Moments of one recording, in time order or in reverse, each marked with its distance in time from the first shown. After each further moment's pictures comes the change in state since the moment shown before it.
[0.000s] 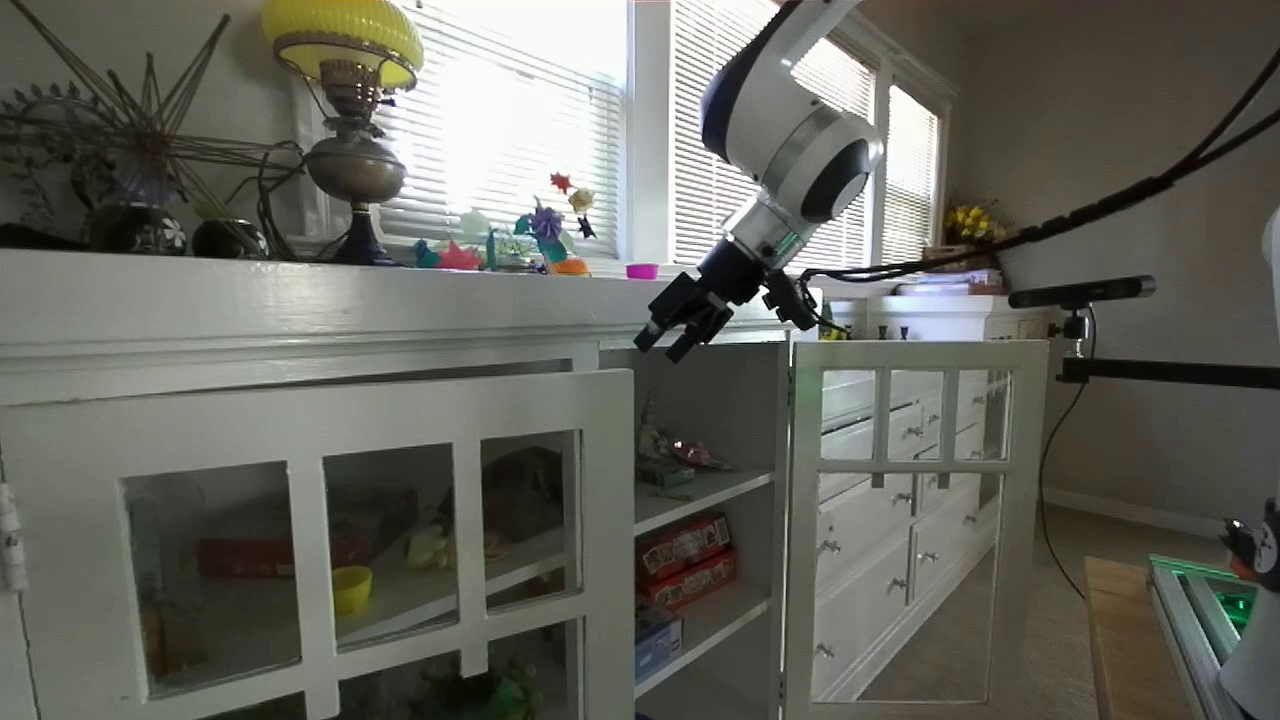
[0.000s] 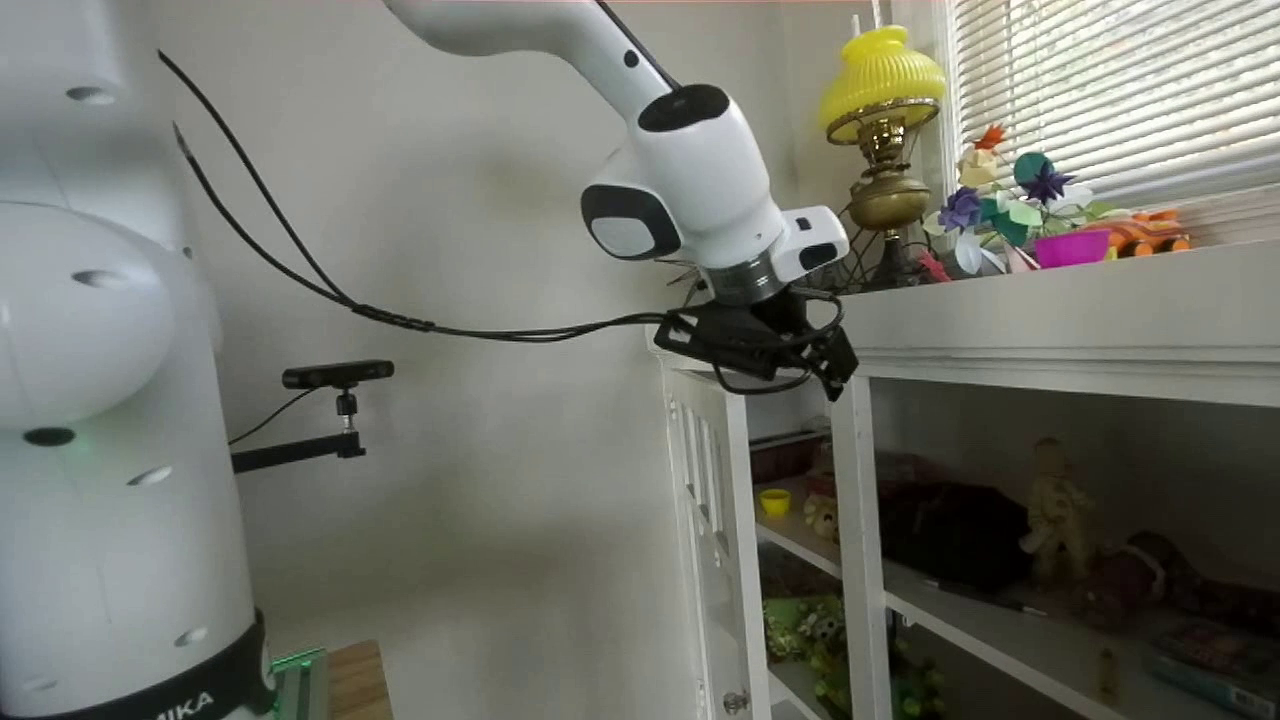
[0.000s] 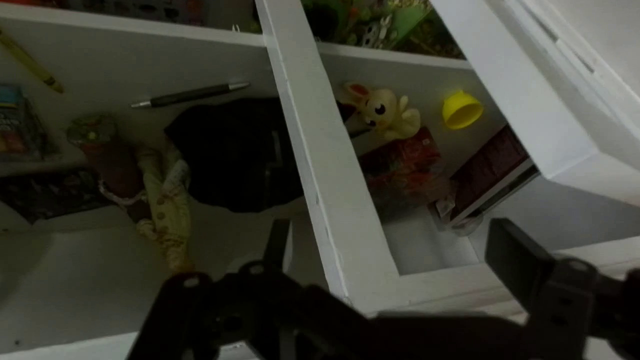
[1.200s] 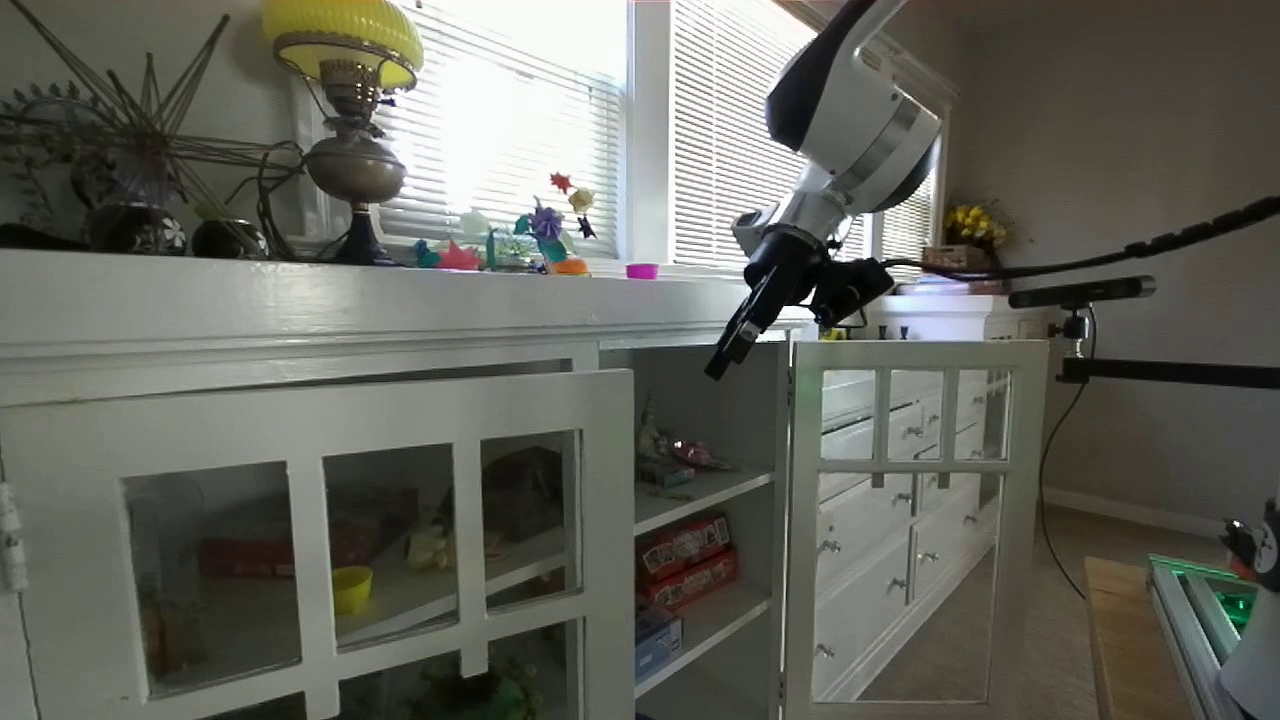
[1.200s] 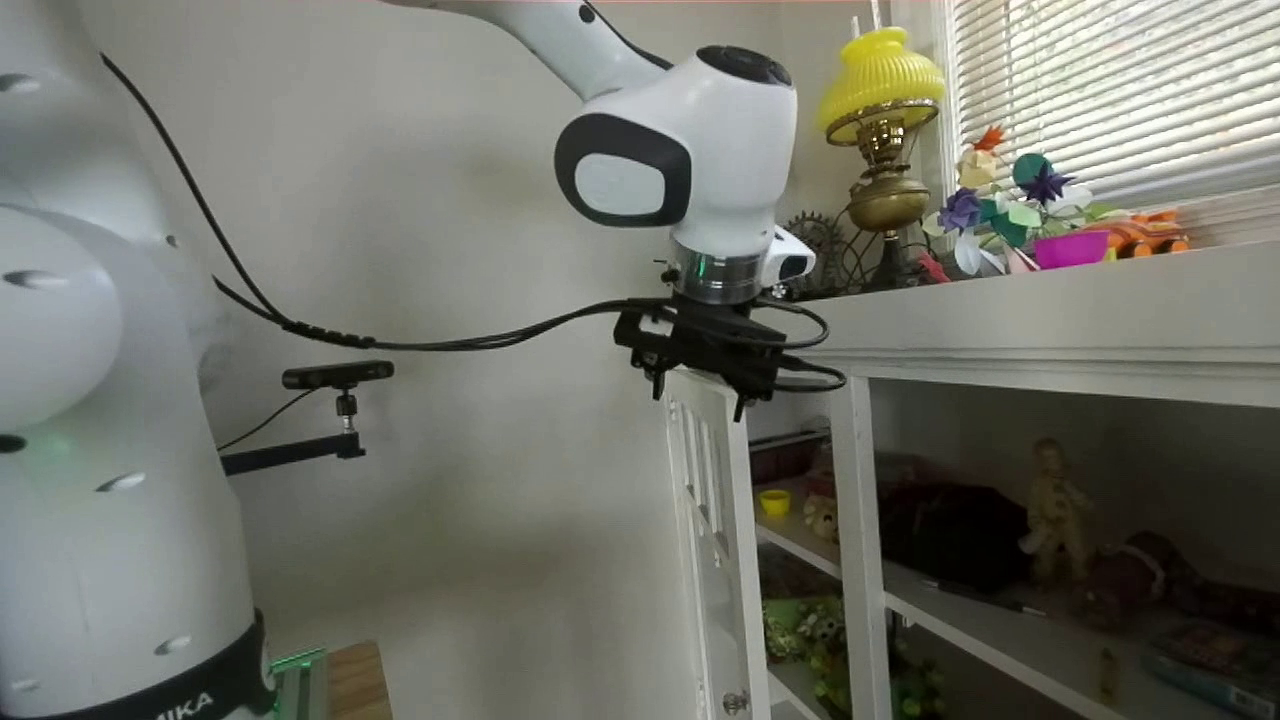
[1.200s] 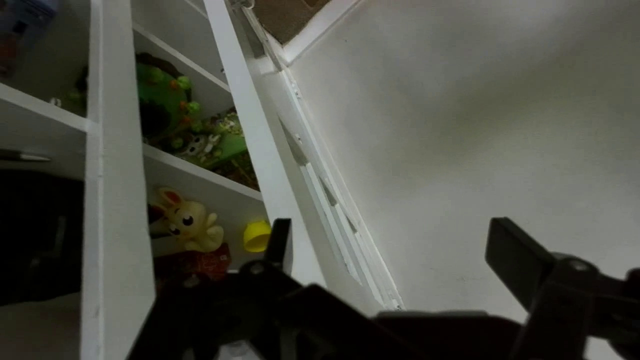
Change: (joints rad) arm -0.148 -0.178 -0.040 -0.145 -0.511 -0.581 -0.090
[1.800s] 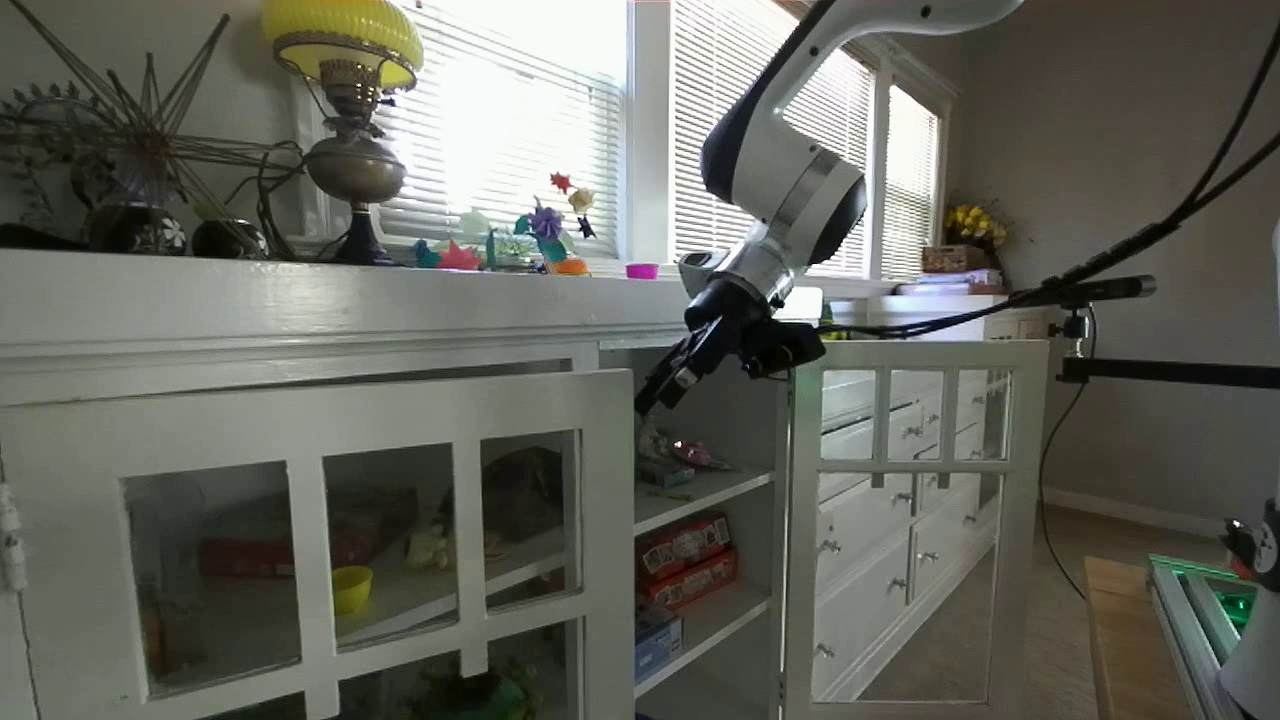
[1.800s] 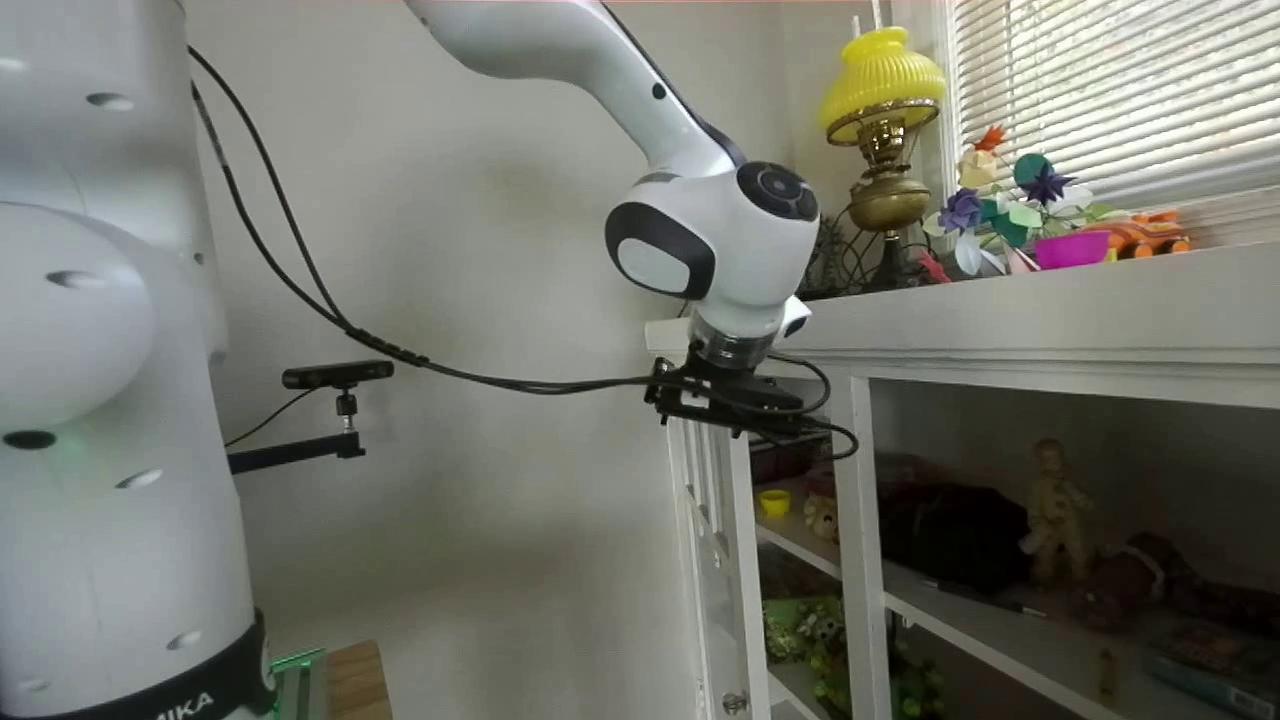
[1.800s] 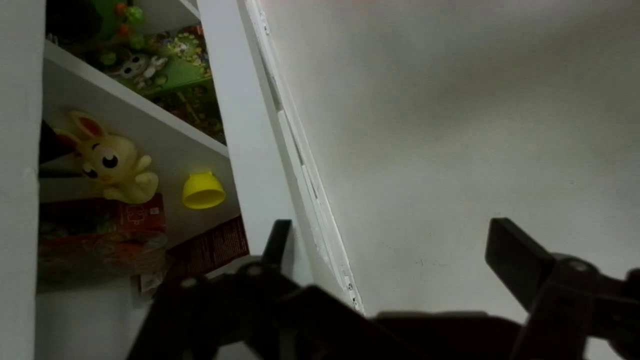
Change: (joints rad) arm 0.087 0.247 0.019 0.135 0.298 -0.014 -0.378
